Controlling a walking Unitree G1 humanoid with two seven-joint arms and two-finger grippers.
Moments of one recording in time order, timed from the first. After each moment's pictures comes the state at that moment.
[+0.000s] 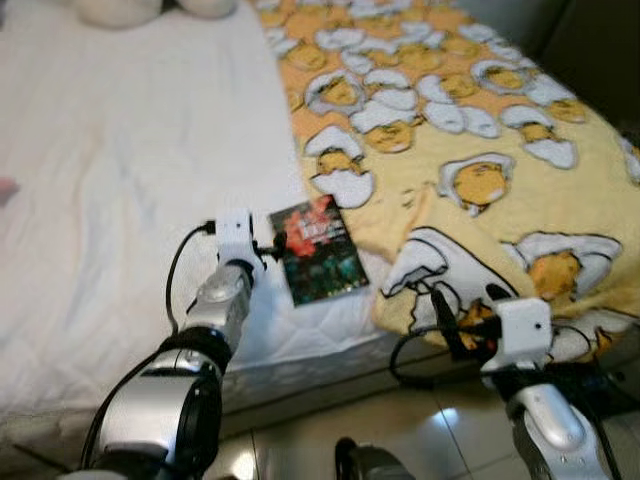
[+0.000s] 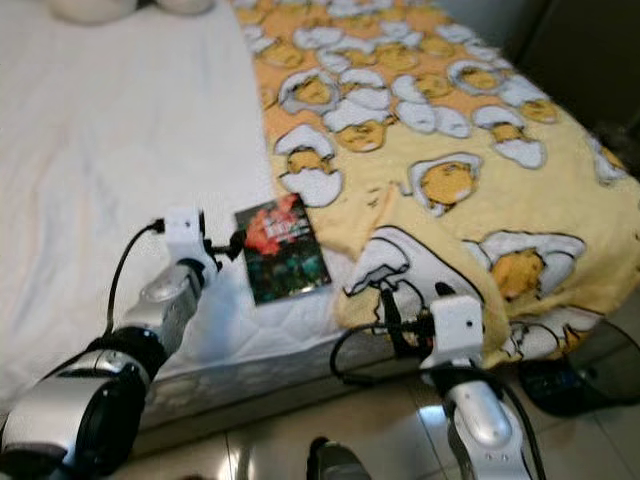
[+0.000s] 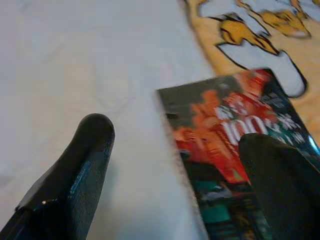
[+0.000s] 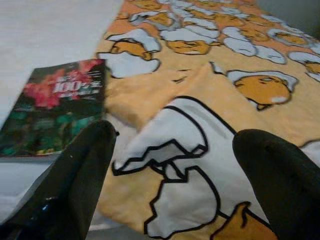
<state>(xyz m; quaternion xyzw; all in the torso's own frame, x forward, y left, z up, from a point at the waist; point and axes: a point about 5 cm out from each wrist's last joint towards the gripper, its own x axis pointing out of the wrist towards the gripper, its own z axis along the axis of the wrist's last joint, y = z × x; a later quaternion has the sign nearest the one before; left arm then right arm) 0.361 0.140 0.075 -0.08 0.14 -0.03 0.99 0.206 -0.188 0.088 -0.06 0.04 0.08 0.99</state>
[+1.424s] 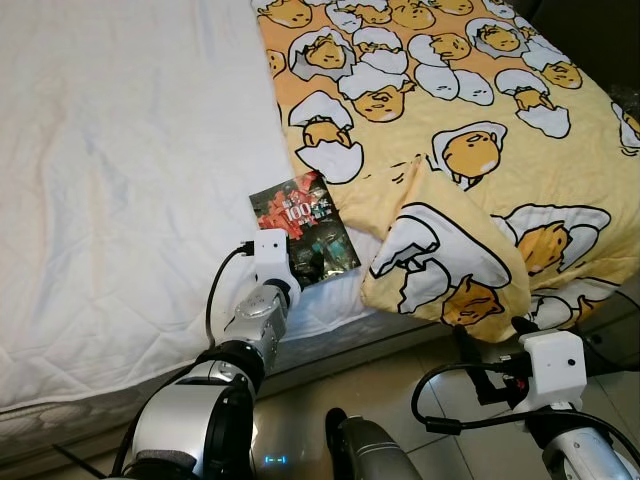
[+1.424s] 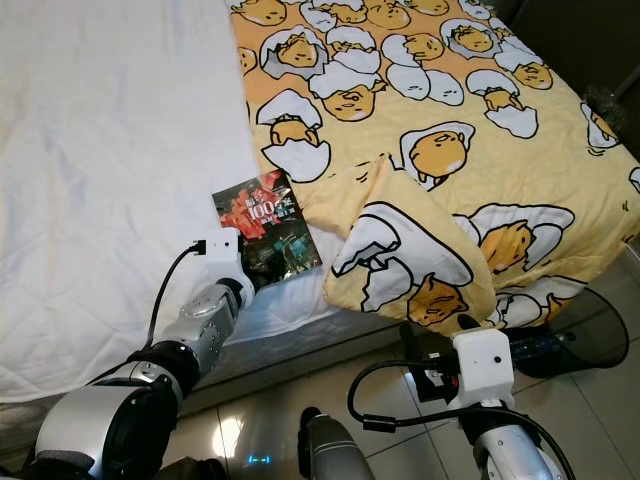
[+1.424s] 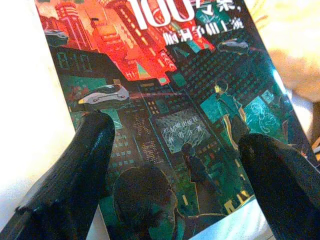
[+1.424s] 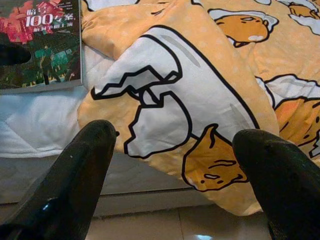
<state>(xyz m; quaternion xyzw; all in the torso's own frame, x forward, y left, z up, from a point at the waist) 0.339 0.087 0.045 -0.11 0.21 -0.08 0.97 0.169 -0.203 0.091 -0.07 0.10 0.07 0.99</state>
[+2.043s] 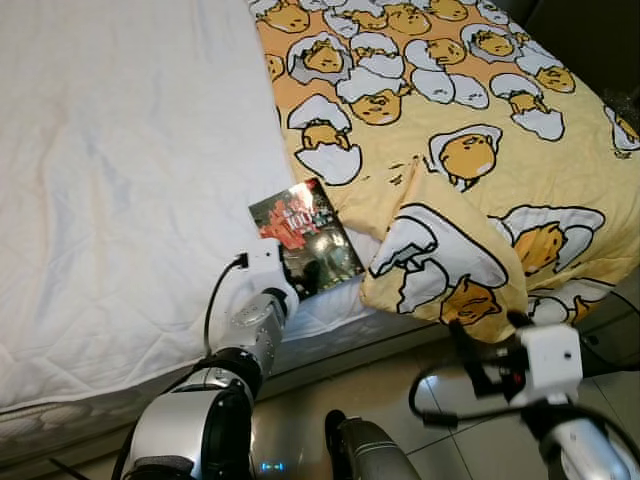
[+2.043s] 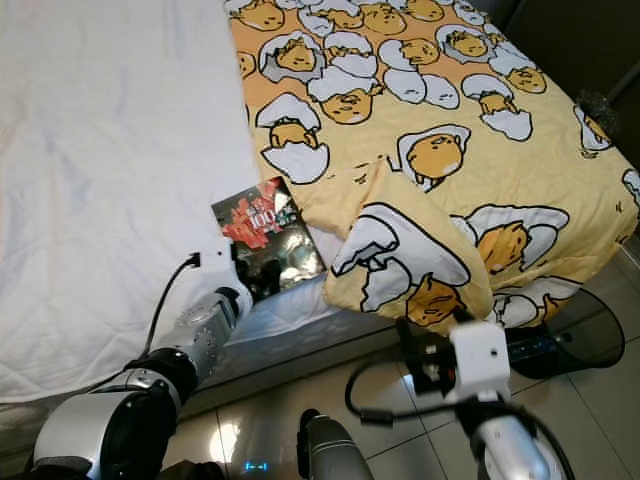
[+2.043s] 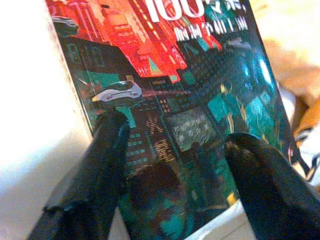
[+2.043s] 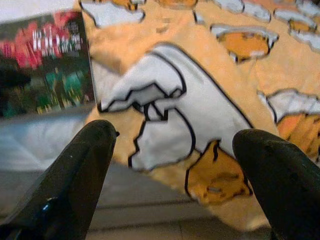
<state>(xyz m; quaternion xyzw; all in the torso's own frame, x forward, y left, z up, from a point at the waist) 0.332 0.085 0.037 -0.17 0.23 -0.10 0.95 0.180 -0.202 0.098 -0.07 0.08 0.08 0.99</state>
